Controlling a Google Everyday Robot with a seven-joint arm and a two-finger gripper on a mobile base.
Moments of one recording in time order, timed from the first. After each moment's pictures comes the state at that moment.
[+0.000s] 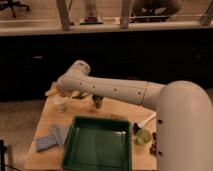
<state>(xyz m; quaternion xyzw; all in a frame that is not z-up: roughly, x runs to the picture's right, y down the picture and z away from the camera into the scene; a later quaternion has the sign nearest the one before) -0.239 0.001 0.785 0.03 -0.30 -0.45 0.84</state>
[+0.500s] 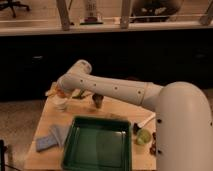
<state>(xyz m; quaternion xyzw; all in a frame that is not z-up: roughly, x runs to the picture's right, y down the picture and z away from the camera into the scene) -0.243 0.003 0.787 0.01 -0.32 -0.44 0.84</state>
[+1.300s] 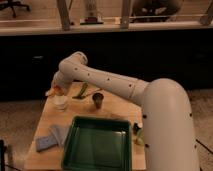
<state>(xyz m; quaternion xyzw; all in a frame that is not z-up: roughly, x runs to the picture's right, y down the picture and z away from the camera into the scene) -0.264 -0.009 0.794 -0.03 -0.35 -0.45 0.82</state>
